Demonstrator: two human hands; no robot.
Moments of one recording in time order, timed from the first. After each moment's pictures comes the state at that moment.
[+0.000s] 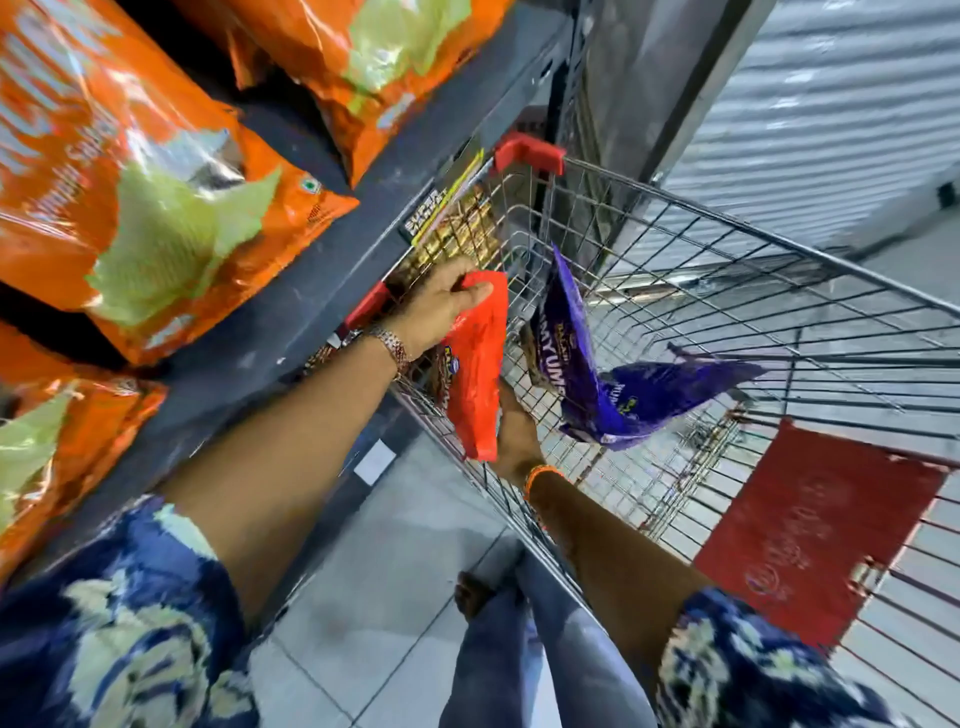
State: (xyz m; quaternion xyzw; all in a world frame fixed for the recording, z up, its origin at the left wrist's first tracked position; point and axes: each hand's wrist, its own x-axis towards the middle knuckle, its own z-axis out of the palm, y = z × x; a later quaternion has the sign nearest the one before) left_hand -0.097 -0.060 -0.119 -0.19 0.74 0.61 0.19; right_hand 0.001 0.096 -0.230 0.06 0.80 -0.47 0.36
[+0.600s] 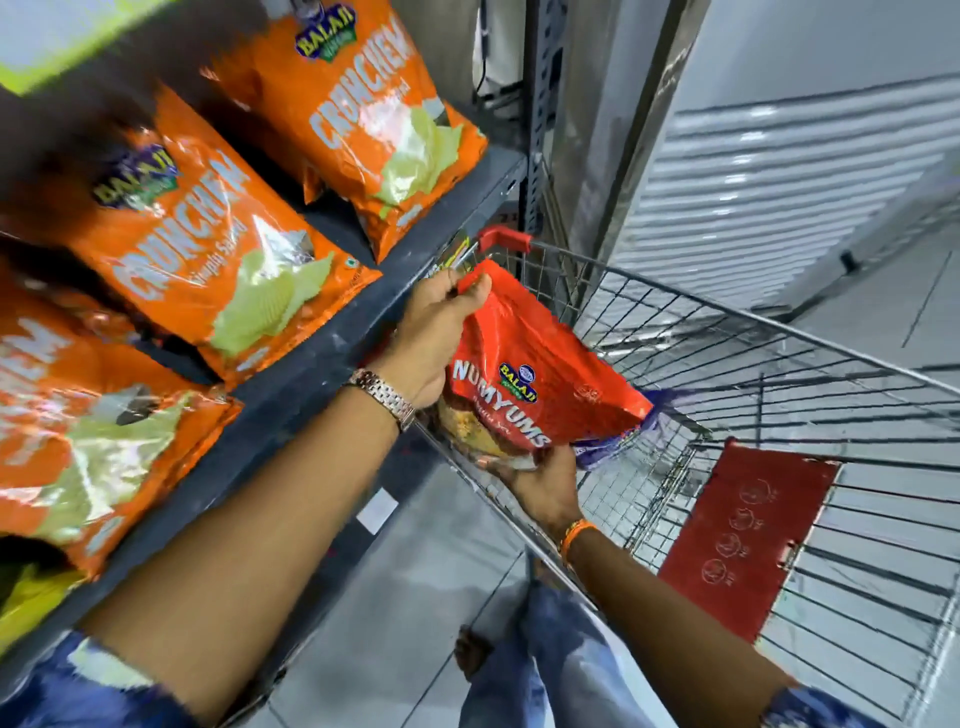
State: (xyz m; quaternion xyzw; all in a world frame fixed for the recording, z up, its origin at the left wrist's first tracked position) left_hand -0.049 -0.001 0.057 -0.22 0.60 0.77 0.05; right_hand 0.034 0.155 -0.089 0.08 0.75 -0.61 0.24
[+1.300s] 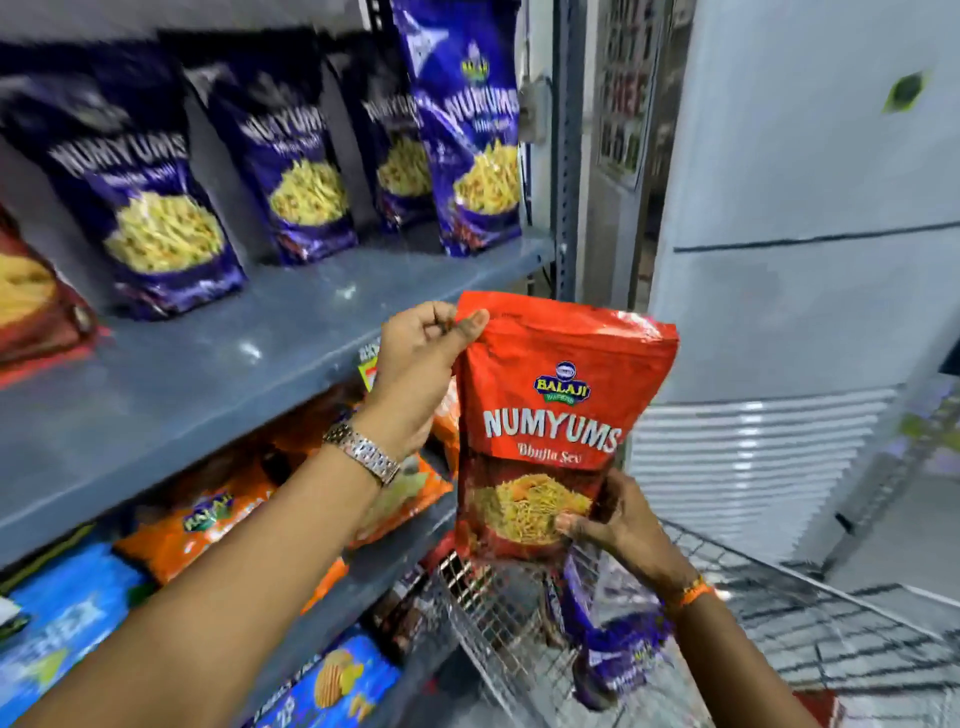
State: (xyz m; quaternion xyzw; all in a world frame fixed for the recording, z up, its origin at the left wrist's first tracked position) left_hand 0.011 -0.006 0.343 -0.02 0.67 0.70 -0.25; right_hand -0.033 0.213 0.160 -0.23 0.68 -0.68 0.18
